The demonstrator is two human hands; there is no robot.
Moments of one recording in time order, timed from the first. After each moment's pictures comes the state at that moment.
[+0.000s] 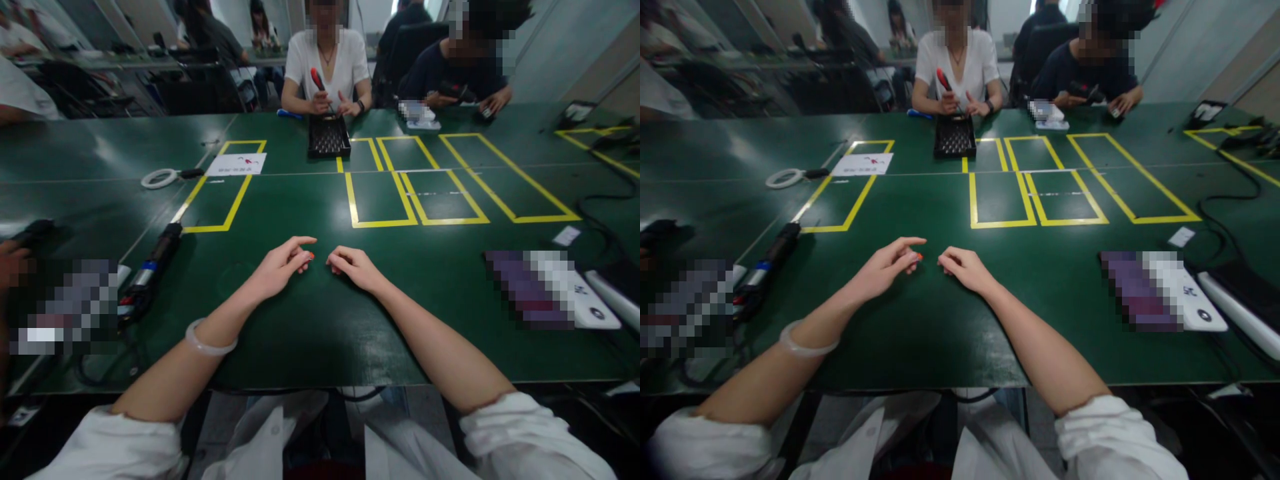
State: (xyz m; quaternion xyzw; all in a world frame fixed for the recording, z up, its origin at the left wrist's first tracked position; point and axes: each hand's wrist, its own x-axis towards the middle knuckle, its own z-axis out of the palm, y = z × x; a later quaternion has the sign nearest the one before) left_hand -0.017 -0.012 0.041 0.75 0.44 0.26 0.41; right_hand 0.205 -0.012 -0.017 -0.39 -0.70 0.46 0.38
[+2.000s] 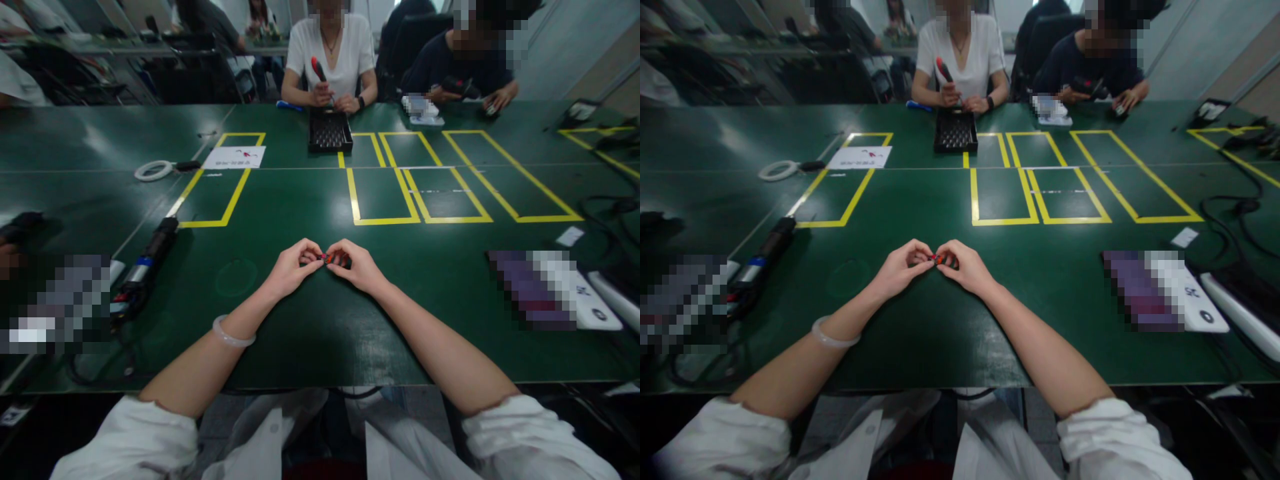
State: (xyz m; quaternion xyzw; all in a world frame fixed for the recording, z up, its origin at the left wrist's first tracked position) left_hand 0.003 -0.005 0.001 0.70 0.43 0.34 0.45; right_hand 0.202 -0.015 -0.020 -0.39 -0.76 0.33 0.41
